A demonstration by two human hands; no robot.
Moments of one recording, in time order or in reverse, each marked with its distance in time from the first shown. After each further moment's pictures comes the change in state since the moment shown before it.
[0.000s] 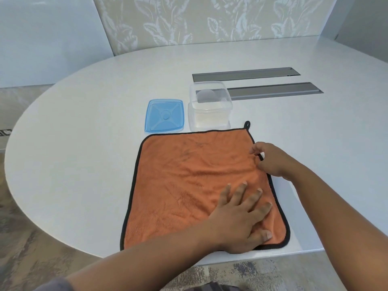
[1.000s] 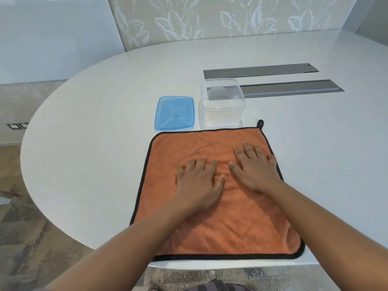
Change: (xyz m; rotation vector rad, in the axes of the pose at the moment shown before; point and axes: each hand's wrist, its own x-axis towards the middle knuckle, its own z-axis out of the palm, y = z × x) left_hand -0.009 -0.104 -0.028 0.058 0.273 -0.608; right_hand 0.017 -0.019 0.086 -0.614 0.080 -0.098
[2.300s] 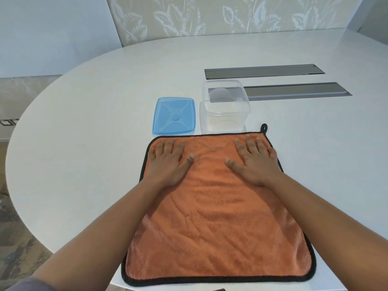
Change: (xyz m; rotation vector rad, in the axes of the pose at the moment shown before) left_hand 0.075 -0.105 -0.008 -0.010 -0.036 -0.159; right_hand 0.060 0.011 -0.003 -0.009 -0.042 0.002
